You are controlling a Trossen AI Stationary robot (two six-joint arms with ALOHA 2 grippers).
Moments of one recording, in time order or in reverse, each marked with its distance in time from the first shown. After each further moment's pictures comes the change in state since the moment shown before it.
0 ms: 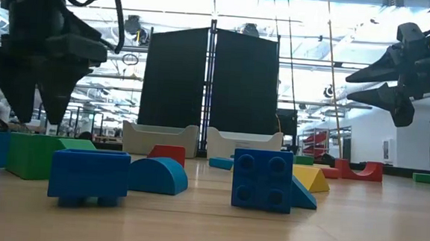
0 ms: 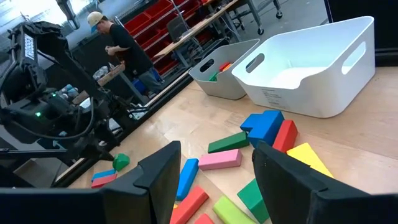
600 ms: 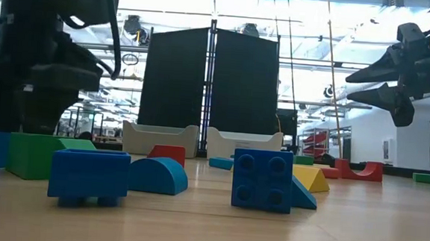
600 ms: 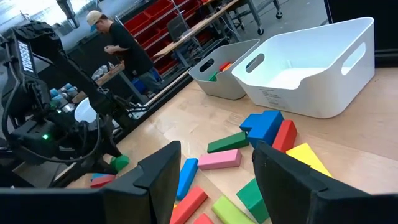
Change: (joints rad) left arm -0.039 0.152 0.000 0.080 0.049 -0.005; right arm 0.000 0.000 0.000 -0.001 0.000 -0.005
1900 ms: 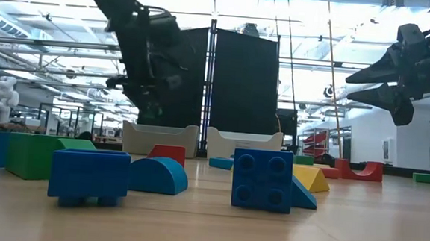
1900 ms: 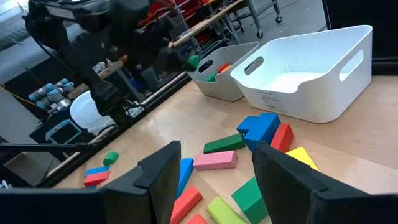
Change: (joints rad) left arm 0.908 -0.098 0.123 0.326 -0.309 0.982; right arm 0.000 0.000 0.000 0.000 0.005 -0.041
